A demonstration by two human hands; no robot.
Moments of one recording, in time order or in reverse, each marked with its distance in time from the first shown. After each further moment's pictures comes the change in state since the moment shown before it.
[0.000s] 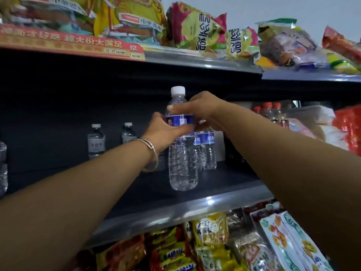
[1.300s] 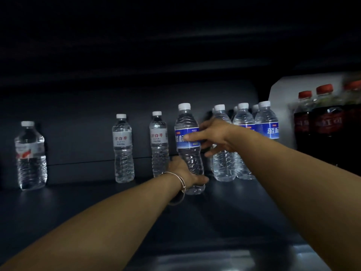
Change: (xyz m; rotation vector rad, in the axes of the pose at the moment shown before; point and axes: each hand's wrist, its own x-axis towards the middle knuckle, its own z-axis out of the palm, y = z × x) left_hand 0.092 -0.201 0.006 0.669 0.071 -0.327; right_hand 0.166 0.137 0.091 0.086 -0.378 0.068
